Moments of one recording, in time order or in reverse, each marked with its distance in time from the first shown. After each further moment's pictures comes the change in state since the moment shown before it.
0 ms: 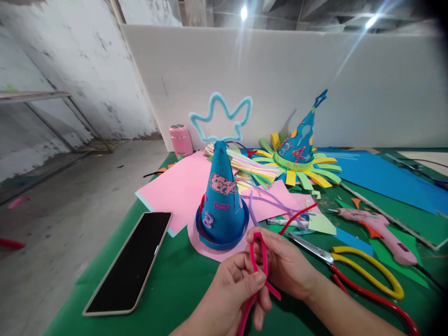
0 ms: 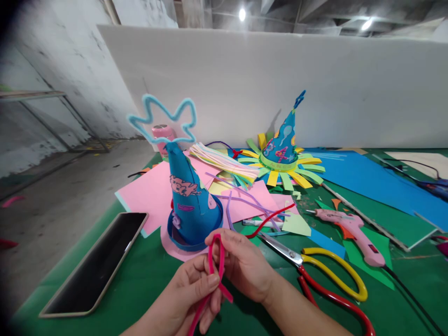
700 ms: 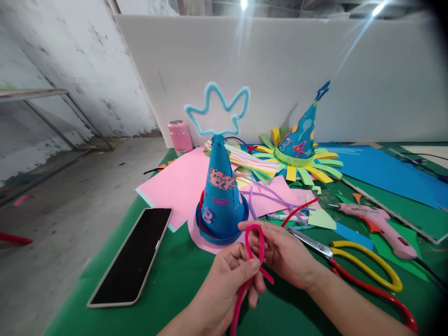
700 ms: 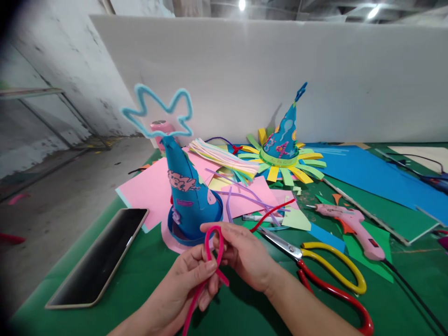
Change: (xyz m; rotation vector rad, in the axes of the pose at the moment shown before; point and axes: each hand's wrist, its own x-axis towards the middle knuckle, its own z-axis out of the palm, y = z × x) left_hand -0.005 0.014 0.008 0.167 0.158 -0.021; right_hand -0.003 -0.012 0.004 -0.151 0.023 -0.005
